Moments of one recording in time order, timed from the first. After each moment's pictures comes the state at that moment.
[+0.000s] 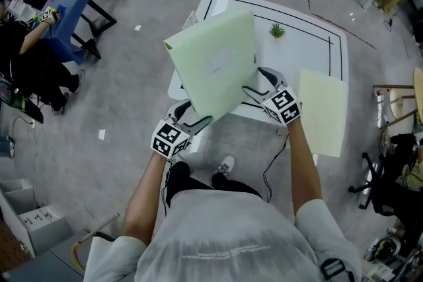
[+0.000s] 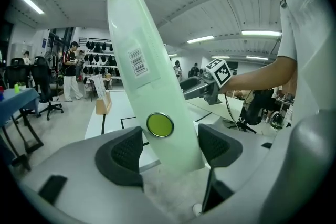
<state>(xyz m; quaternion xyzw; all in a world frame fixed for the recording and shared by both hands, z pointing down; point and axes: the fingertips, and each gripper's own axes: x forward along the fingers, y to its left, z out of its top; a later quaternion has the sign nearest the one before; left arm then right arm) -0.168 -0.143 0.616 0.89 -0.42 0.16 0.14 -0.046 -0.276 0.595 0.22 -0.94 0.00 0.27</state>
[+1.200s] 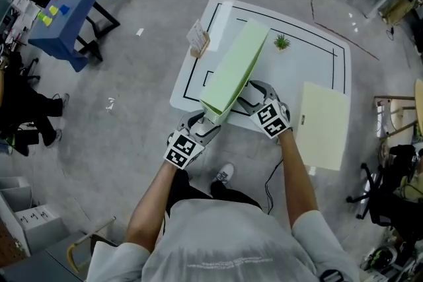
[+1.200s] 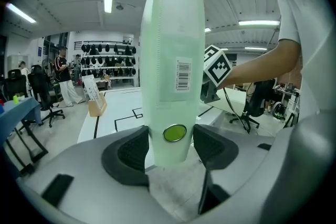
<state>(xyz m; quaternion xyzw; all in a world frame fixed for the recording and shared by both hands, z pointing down) -0.137 -0.154 0.632 0.89 -0.41 0.19 0.11 -0.082 -0.273 0.617 0.20 -0.92 -0.06 0.33</state>
